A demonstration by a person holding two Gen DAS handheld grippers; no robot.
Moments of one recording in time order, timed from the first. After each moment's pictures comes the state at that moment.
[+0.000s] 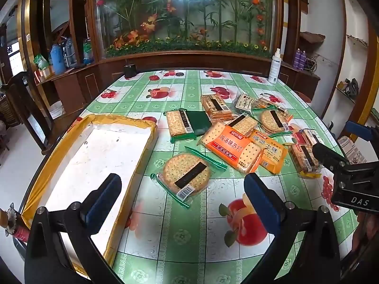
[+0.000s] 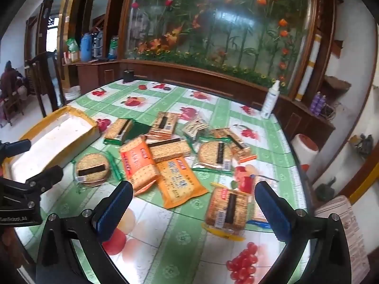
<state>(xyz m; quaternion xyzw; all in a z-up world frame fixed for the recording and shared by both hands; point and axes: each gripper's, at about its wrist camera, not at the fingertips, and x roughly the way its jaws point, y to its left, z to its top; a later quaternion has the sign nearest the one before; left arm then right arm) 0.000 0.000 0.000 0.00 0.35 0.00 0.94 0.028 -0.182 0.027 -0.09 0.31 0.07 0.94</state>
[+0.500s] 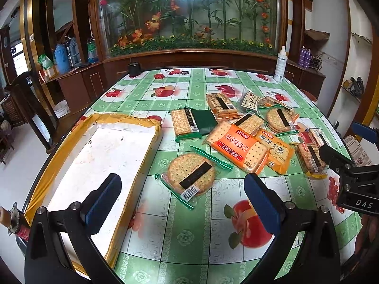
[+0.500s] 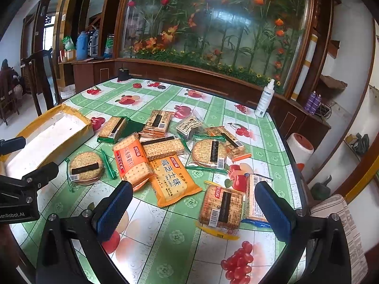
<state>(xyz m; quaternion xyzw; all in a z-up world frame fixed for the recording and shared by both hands) -0.003 0.007 -0.004 0.00 0.35 0.01 0.94 0.028 -0.187 0.024 -0.09 0.31 0.06 0.94</state>
